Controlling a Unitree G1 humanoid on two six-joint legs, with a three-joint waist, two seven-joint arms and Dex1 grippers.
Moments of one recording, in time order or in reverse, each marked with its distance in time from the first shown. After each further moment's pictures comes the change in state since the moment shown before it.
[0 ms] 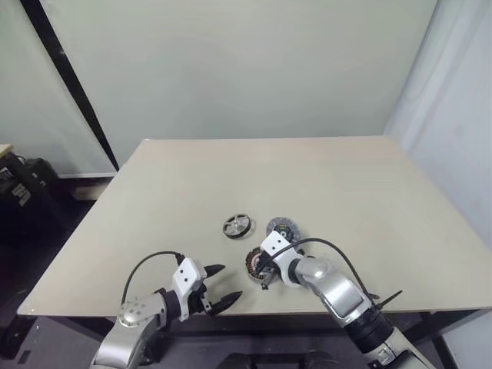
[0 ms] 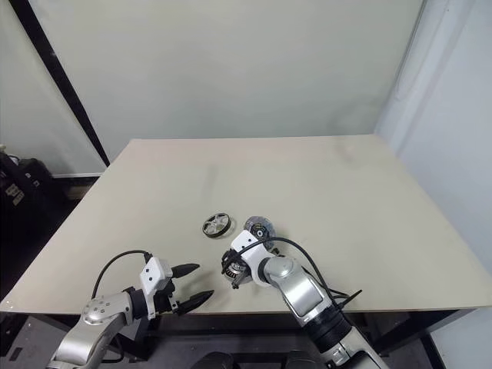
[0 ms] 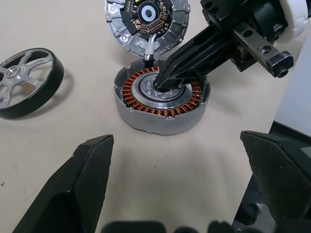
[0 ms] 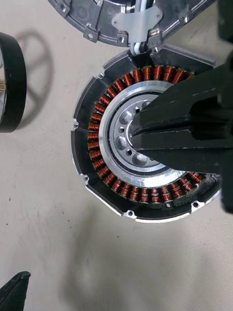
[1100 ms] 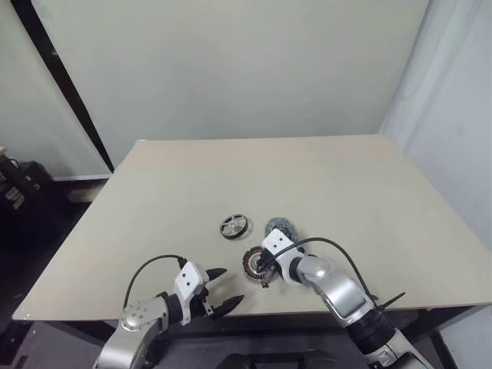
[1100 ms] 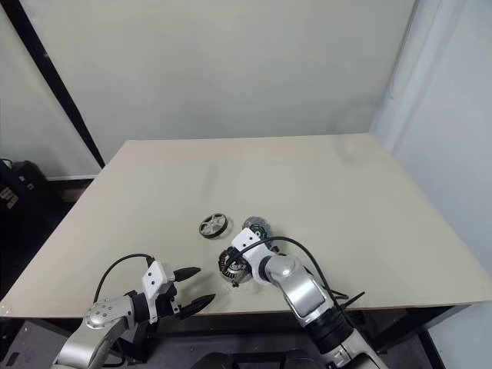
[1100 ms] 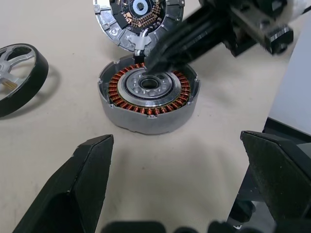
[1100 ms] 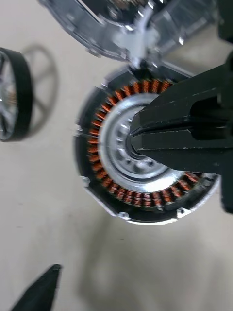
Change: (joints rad) left arm 0.018 -0.006 -0.015 0.000 0.010 -0.010 0.009; right arm 0.027 0.001 -0.022 -0.014 0.007 -0.021 0.033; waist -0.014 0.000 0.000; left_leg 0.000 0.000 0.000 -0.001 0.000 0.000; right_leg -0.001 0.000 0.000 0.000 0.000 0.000
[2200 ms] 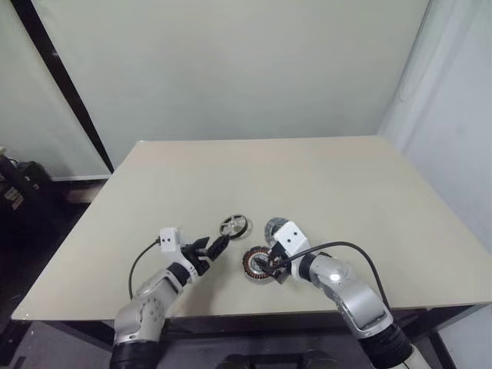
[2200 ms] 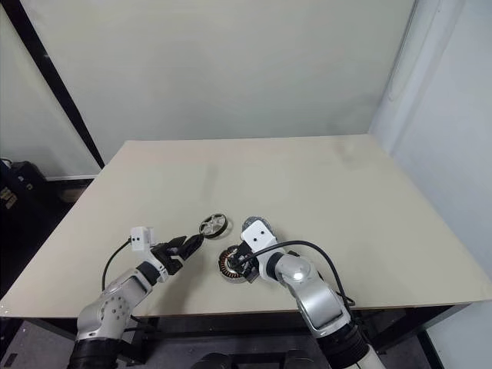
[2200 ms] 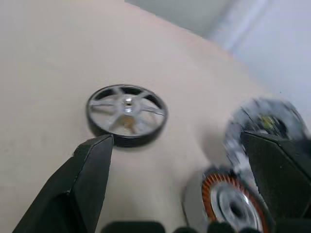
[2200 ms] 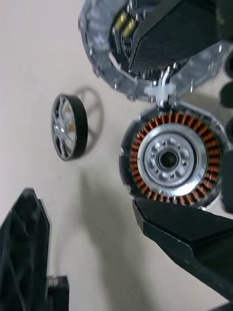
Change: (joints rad) left arm -0.298 -0.304 0.345 0.177 -0.389 0.498 0.433; right arm 0.106 -0.037 -0.100 -0.245 0.030 -0.056 -0.023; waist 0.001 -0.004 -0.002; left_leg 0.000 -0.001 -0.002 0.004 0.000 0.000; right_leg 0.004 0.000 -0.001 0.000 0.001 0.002
